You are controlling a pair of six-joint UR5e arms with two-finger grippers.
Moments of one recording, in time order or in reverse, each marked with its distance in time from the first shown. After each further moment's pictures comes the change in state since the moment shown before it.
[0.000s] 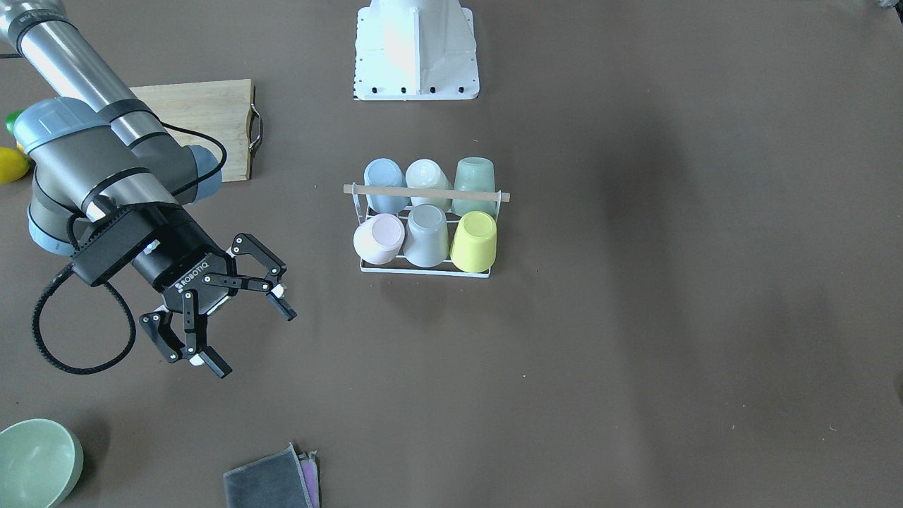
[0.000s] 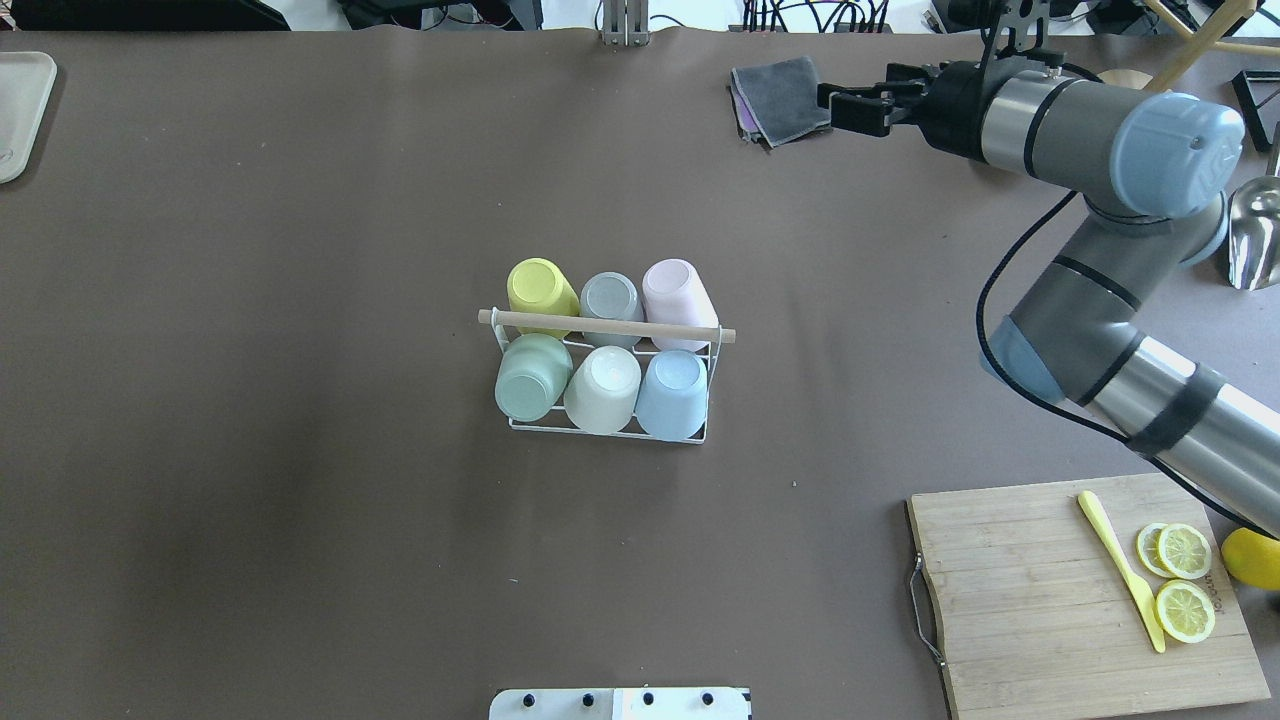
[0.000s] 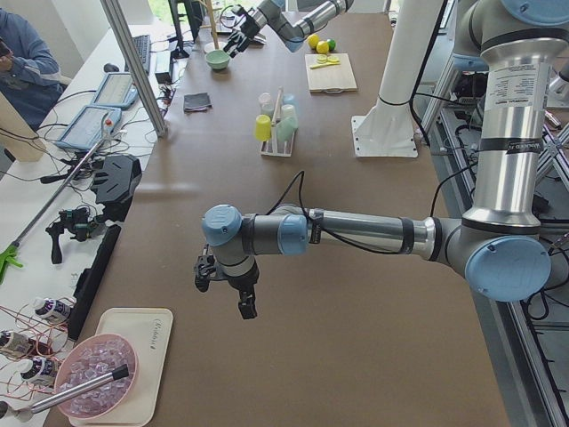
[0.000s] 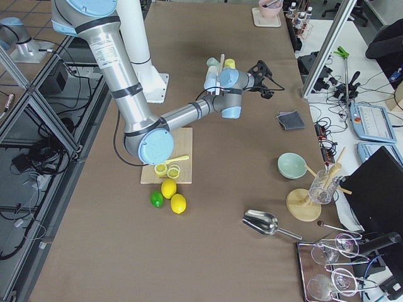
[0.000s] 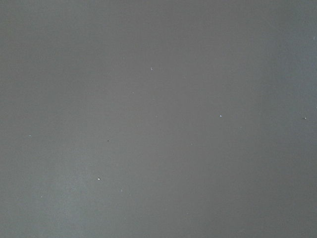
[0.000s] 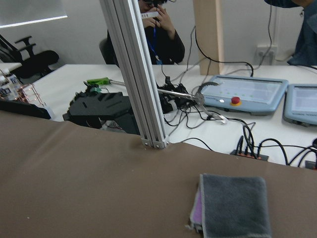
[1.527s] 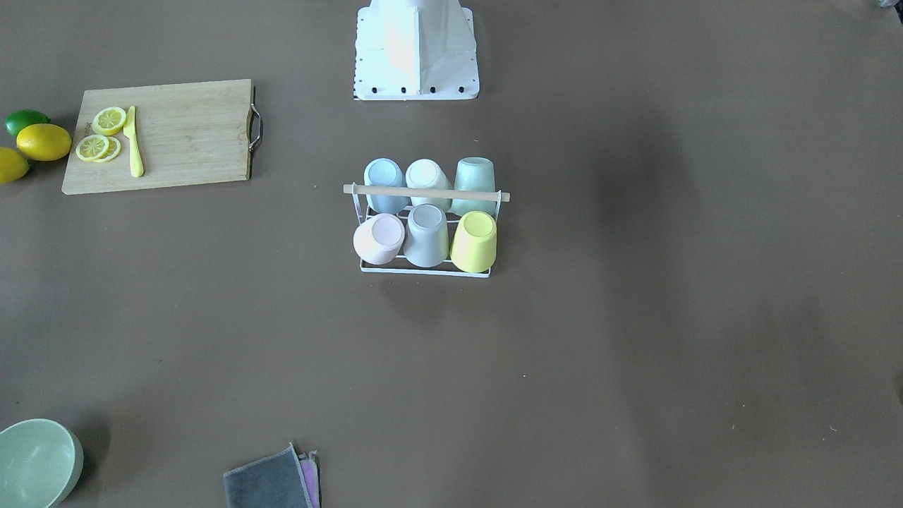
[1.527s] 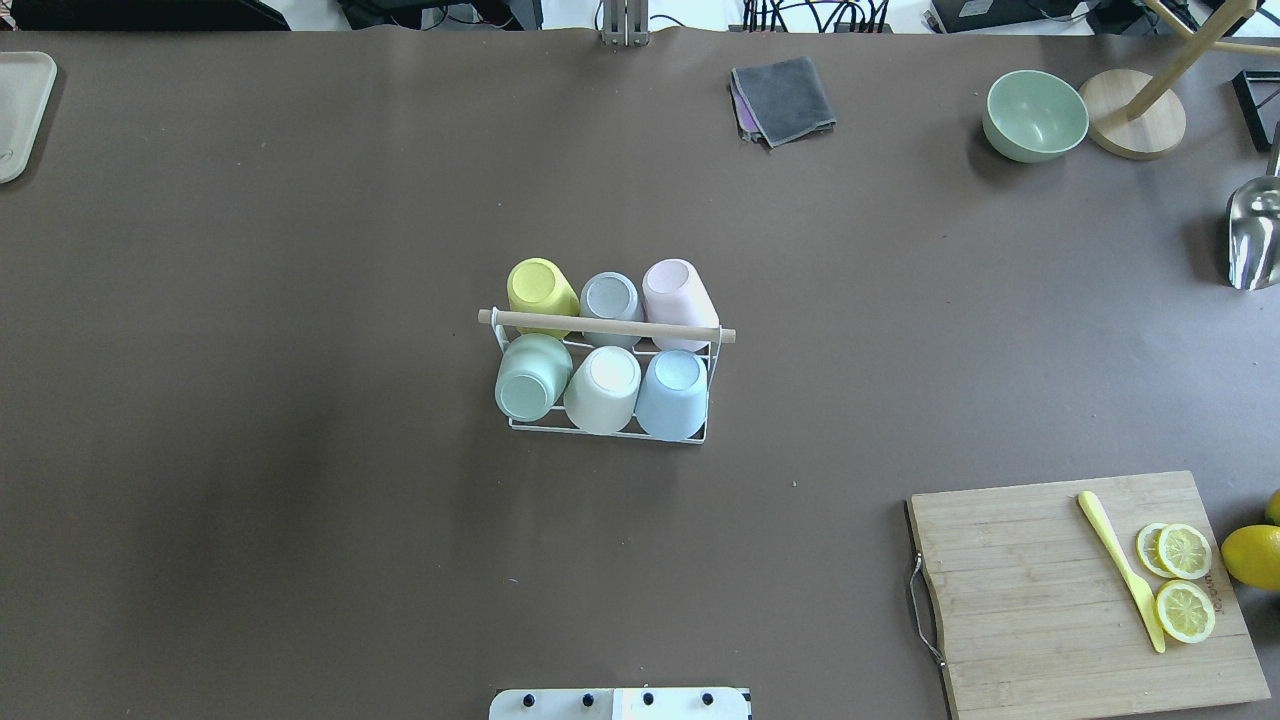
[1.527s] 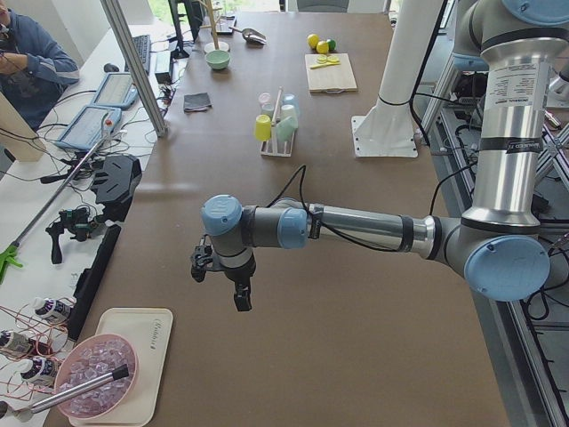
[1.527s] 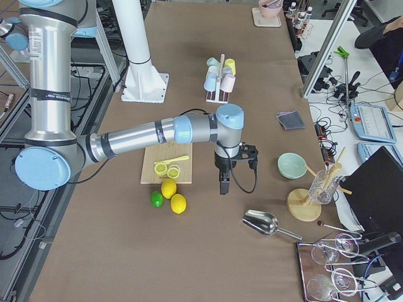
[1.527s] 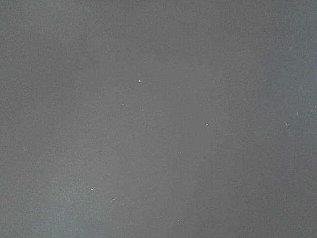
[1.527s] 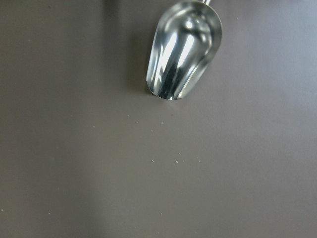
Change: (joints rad) left arm -0.006 -0.004 -0.037 -0.023 -0.002 -0.008; right arm 0.613 -0.437 0.235 -1.210 0.527 -0.731
